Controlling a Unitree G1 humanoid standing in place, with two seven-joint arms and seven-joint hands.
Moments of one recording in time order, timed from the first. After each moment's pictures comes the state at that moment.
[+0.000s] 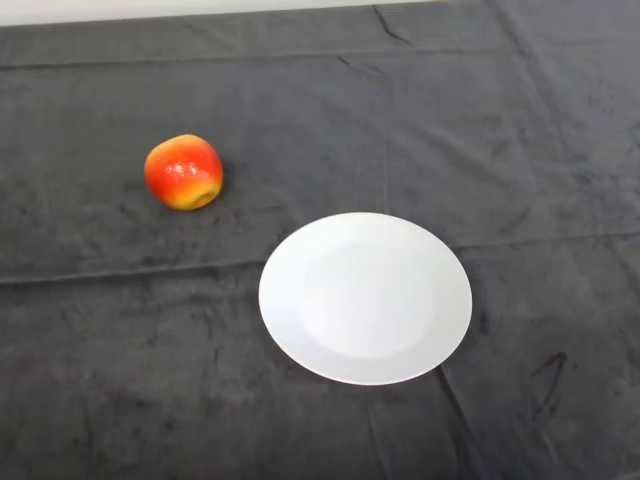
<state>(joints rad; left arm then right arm) -0.55 0.67 0.32 1.17 -0.01 -0.45 0.45 -0.76 -0.49 -0.04 1.17 -0.22 0.46 -0.54</state>
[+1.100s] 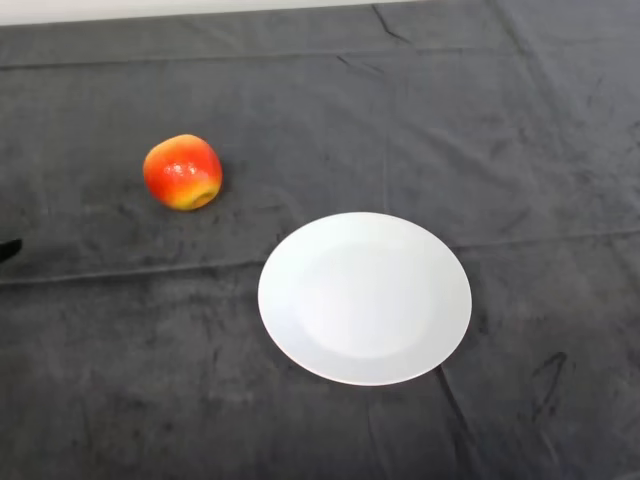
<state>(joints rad) -0.57 0.51 0.17 0.93 0.07 -0.34 0.34 -0.76 -0.49 -0.04 1.17 -0.22 0.46 -0.54</state>
